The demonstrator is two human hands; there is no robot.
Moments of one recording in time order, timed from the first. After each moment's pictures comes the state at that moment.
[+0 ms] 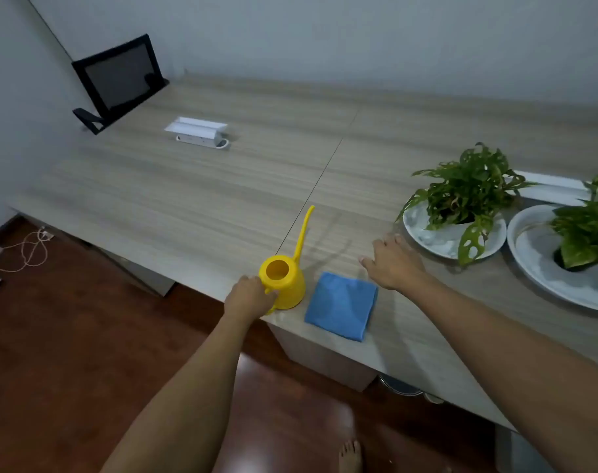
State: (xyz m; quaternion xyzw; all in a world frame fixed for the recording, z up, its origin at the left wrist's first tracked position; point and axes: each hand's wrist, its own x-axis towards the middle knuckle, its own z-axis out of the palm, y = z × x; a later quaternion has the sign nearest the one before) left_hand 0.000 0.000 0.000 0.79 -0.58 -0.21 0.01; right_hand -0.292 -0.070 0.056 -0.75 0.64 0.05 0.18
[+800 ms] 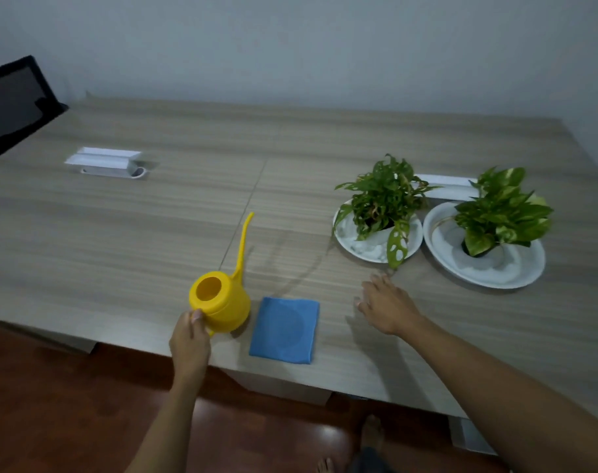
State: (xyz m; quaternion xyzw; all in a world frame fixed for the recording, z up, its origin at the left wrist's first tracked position) left_hand -0.034 0.012 -0.018 0.75 -0.46 -0.21 0.43; right_hand -0.403 -0.034 0.011 -0.71 0.67 0.08 0.20
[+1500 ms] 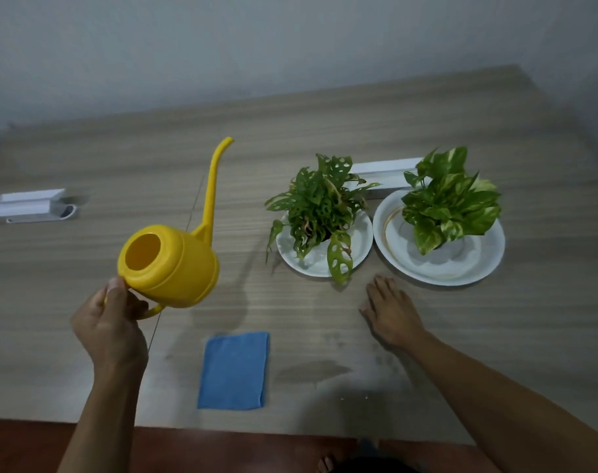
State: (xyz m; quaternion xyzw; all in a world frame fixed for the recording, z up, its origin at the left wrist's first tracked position) left_hand -0.144 -0.092 0.113 0.56 -0.44 -0.29 0.64; right_hand -0.543 -0.054 -0.069 -0.66 0.72 0.01 0.21
